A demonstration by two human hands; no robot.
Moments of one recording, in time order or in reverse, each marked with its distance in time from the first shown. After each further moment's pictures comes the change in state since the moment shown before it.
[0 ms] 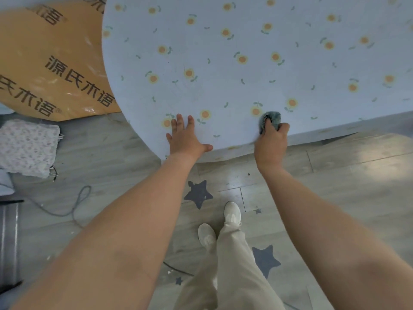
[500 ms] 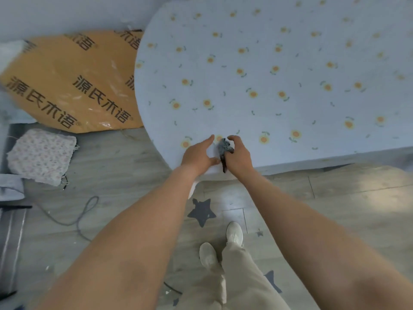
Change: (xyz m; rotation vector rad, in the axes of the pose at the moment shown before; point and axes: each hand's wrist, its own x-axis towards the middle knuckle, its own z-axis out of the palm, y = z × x) left_hand -0.022 -0.006 -0.054 -0.326 -0.092 0.171; right_hand -0.030 -0.118 -0.016 0.441 -0.548 -0.005
